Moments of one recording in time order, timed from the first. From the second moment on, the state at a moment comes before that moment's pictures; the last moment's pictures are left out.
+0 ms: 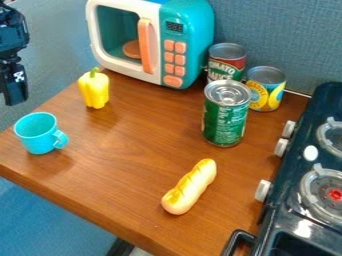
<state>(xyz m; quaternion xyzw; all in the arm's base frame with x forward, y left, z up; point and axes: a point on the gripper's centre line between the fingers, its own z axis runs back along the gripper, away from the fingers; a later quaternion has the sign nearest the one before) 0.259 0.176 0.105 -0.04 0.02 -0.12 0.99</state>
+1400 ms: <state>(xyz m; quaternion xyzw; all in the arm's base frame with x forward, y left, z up) 0.366 0.152 0.122 0.01 -0.03 -0.03 1.00</state>
